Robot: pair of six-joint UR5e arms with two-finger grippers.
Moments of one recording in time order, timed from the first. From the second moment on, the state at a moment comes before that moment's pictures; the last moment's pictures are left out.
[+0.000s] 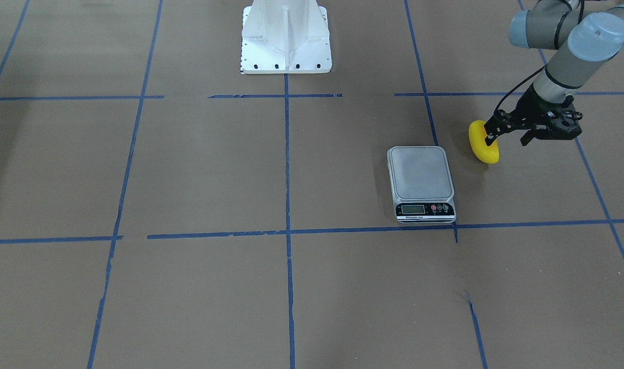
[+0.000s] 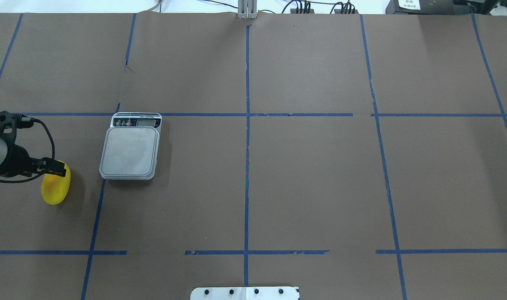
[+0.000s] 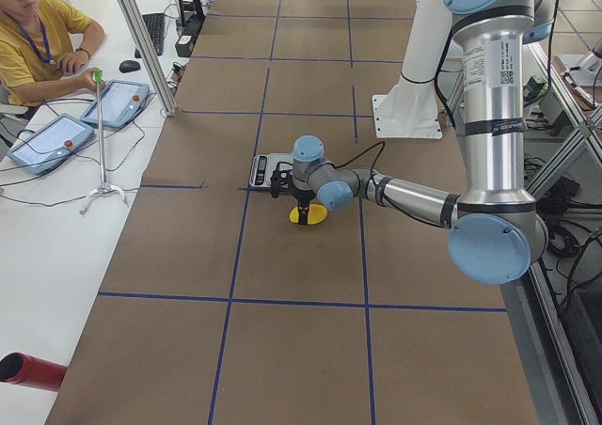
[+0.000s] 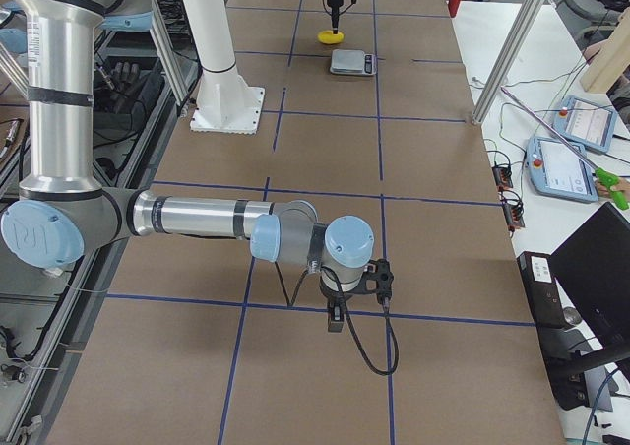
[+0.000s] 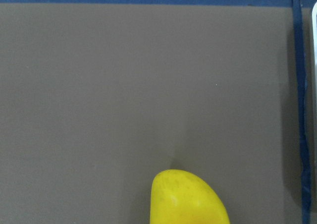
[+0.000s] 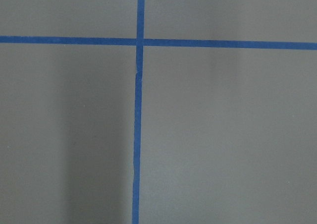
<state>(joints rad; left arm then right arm) -0.78 -1.46 -1.82 -2.13 -2.07 -0.98 1.62 -1.66 1.66 -1.68 2.35 -0.12</state>
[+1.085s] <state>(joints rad) -0.80 -1.51 -1.92 -2.11 -2.15 -1.09 1.62 -1.66 1.66 -1.68 2.35 -0.12</state>
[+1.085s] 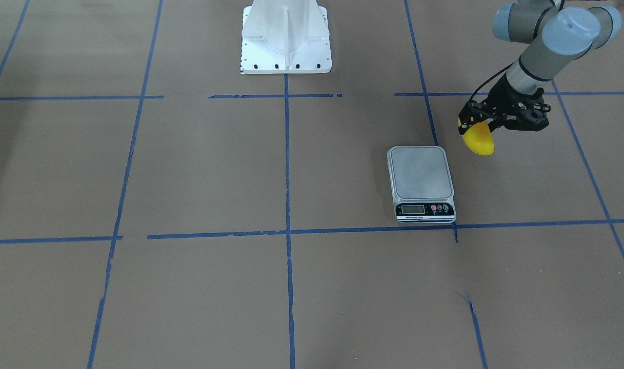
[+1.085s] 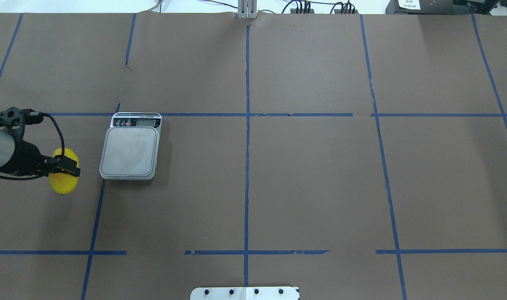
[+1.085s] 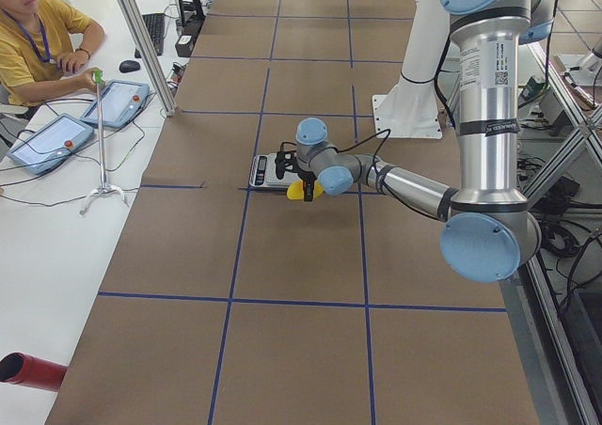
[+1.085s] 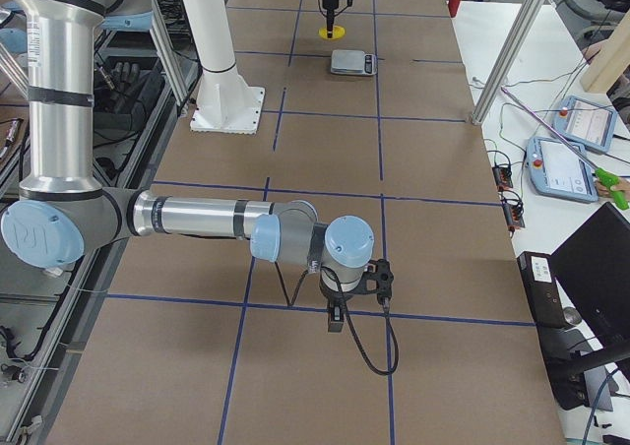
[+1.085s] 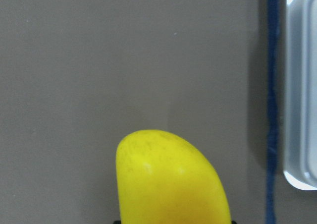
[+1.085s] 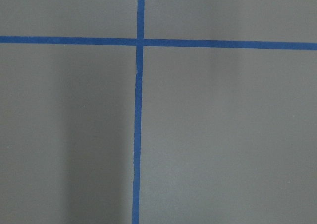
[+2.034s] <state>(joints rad) -0.81 -1.84 -1.67 -2.11 -2.16 -1.26 1.62 -1.66 1.66 -1.68 2.35 -0.12</state>
